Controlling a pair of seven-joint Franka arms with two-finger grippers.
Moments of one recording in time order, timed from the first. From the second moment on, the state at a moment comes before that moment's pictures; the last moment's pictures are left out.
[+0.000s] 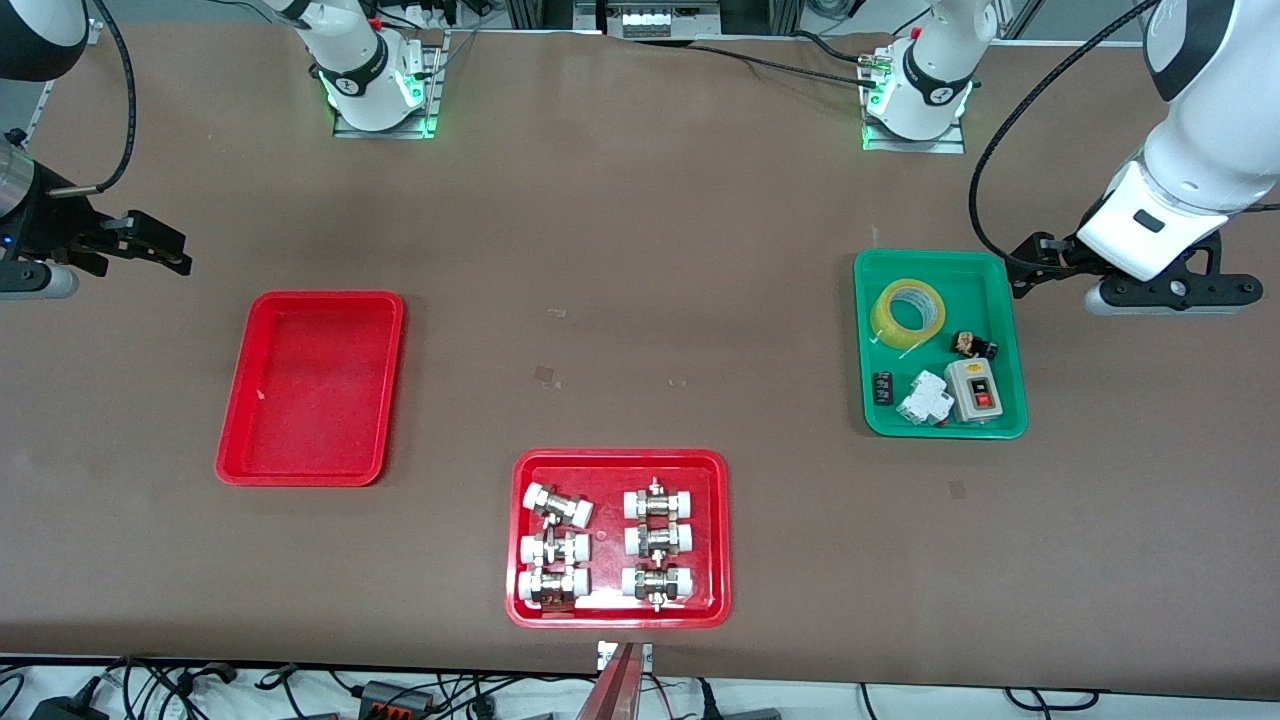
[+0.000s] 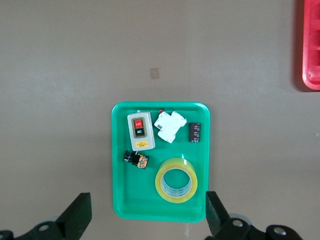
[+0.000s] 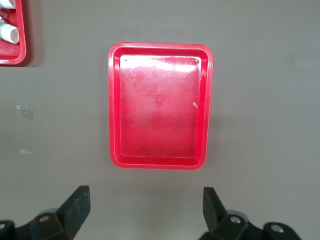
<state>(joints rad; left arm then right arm) 0.31 0.02 -0.45 -1.71 0.10 1.74 -0.16 -0.05 0.03 0.03 -1.67 -0.01 1.66 -0.04</state>
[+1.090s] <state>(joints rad) 0.32 0.05 -0.45 -1.80 0.06 1.66 -0.16 -0.05 0.03 0.03 -1.67 -0.01 1.66 -0.04</state>
